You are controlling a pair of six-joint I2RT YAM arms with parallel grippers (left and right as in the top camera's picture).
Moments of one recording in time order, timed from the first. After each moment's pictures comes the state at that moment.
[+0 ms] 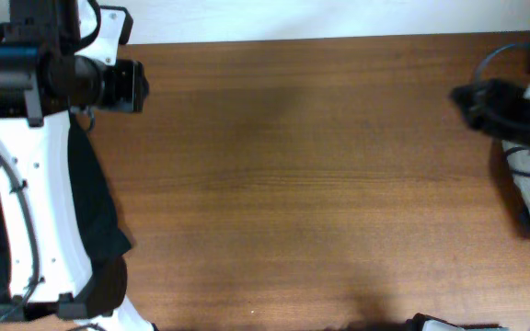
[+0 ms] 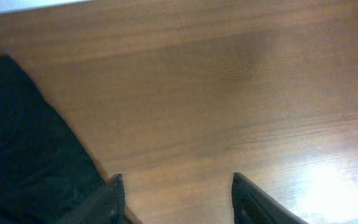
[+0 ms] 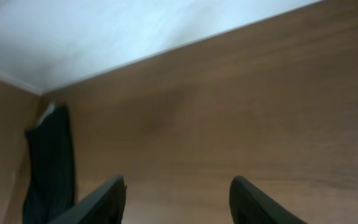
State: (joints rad) left arm -0.03 1.86 2.53 -1.69 0.14 0.11; right arm -0.35 1.39 1.82 -1.25 -0.65 0.05
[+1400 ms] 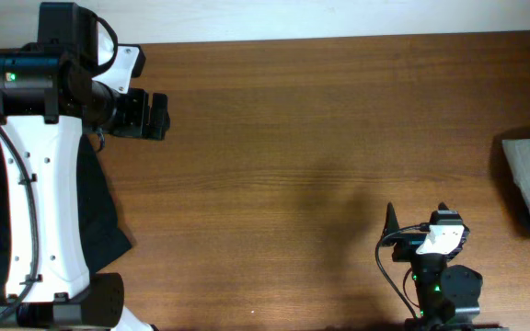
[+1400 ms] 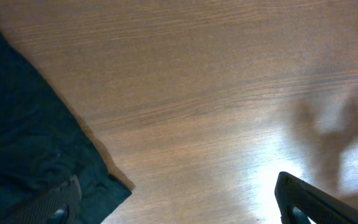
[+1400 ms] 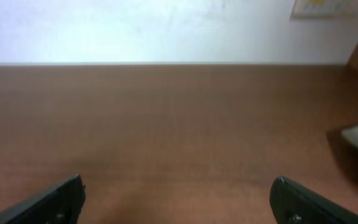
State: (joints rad) left arm -0.03 1.78 2.24 -1.65 0.13 0.10; right arm 0.00 0.01 0.08 -0.24 0.04 0.02
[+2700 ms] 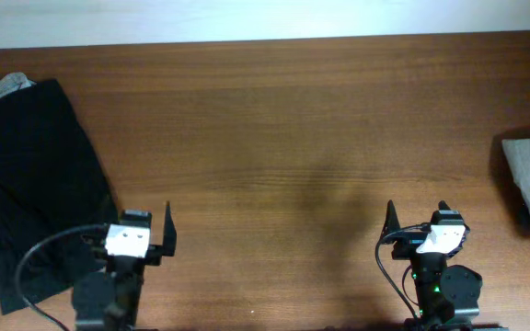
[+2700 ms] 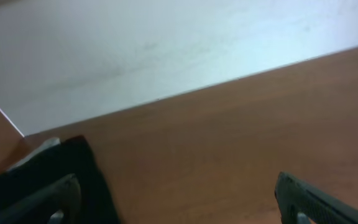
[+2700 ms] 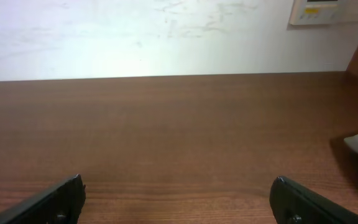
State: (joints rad) left arm -0.01 0.22 0.31 -0.22 0.03 0.25; right arm 0.00 0.01 0.06 -0.19 0.04 0.03
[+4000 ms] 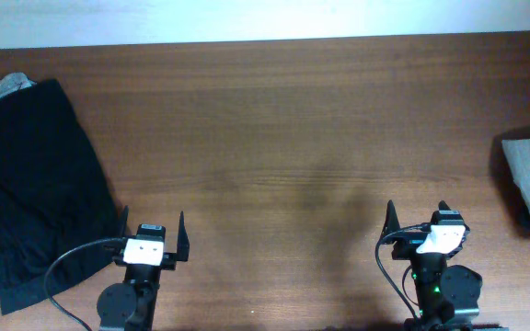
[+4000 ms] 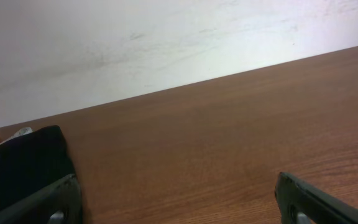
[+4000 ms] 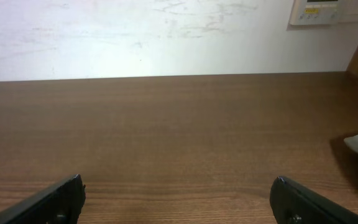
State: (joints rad) left arm -0.10 0.01 0.02 -0.08 -0.03 0.19; right arm 0.00 0.01 0.06 -0.19 0.04 0.03
